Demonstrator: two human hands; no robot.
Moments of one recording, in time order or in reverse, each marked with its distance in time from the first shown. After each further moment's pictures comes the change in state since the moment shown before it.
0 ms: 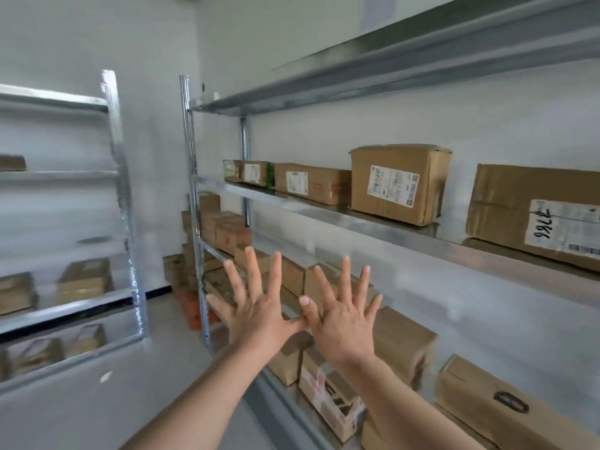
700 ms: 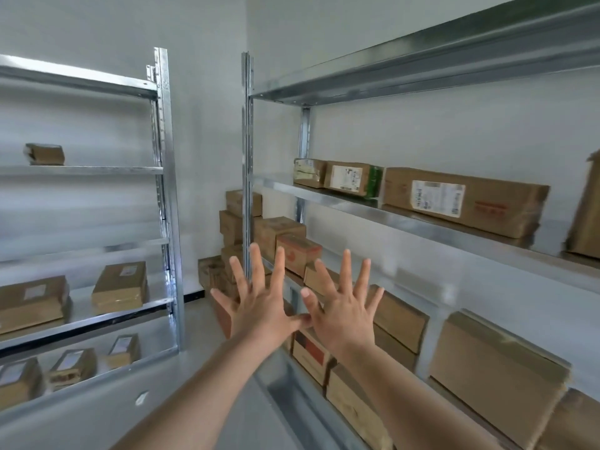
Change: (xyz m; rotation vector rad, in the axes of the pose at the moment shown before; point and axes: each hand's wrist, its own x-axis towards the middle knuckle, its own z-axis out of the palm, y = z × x) left_hand 0.249 -0.303 -0.029 -0.032 -0.040 -0.077; right_hand 0.266 -0.258 0.177 -0.047 -0.041 -0.045
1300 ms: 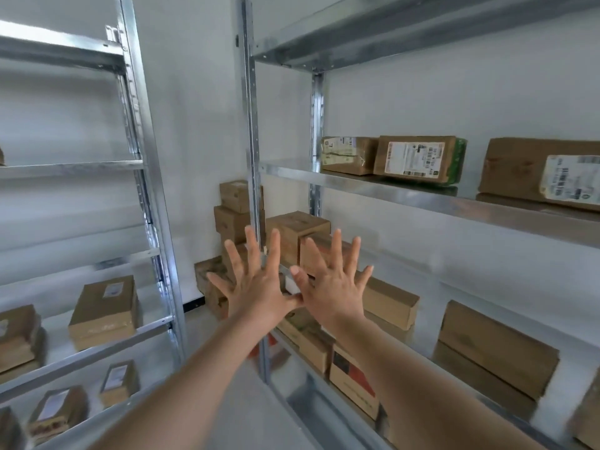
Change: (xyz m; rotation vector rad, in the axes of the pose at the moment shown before) left_hand 0.244 -0.154 0.021 0.002 -0.019 0.057; right_hand 0.239 -0.114 0.129 0.088 0.009 0.056
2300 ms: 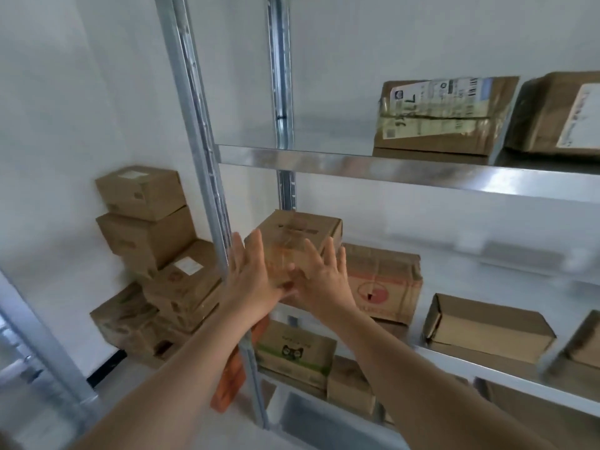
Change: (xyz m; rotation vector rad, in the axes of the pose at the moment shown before) left_hand 0.455 -0.184 0.102 -0.271 -0.305 0.332; right_hand 0.377 -0.072 0.208 0.245 0.039 0.454
